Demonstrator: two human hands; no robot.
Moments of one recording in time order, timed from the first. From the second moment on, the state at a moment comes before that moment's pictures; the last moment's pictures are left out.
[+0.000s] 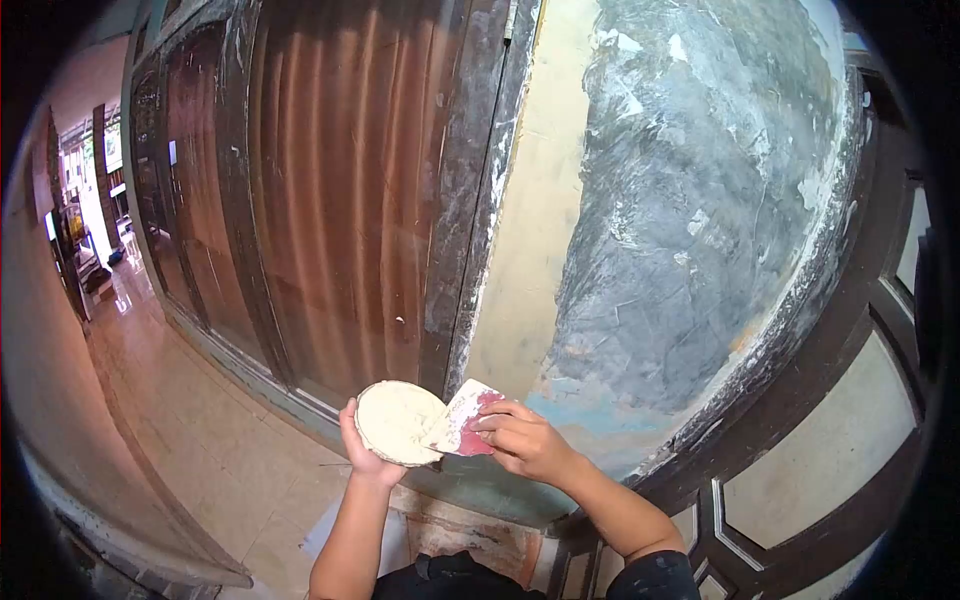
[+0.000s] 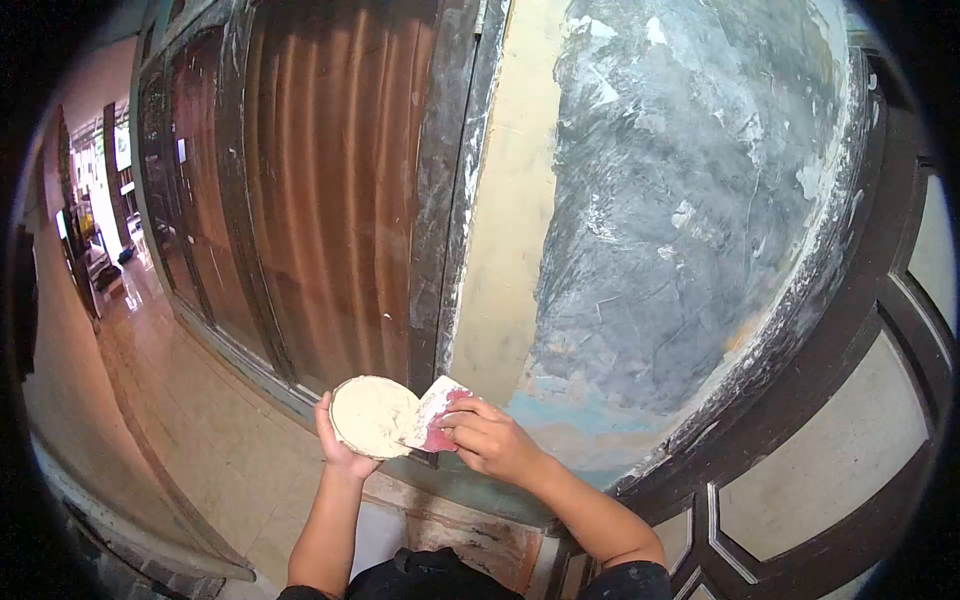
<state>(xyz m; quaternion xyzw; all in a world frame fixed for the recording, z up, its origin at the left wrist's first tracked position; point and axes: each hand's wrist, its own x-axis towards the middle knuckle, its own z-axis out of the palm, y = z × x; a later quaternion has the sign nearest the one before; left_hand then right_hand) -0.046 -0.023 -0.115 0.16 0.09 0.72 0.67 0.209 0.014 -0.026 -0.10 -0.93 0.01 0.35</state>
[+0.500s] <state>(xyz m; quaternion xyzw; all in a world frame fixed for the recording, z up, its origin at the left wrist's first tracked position) -0.034 -0.019 -0.117 0.20 0.08 0.69 0.69 0.226 0.018 -0.037 -0.22 -0.88 -0.03 0.42</state>
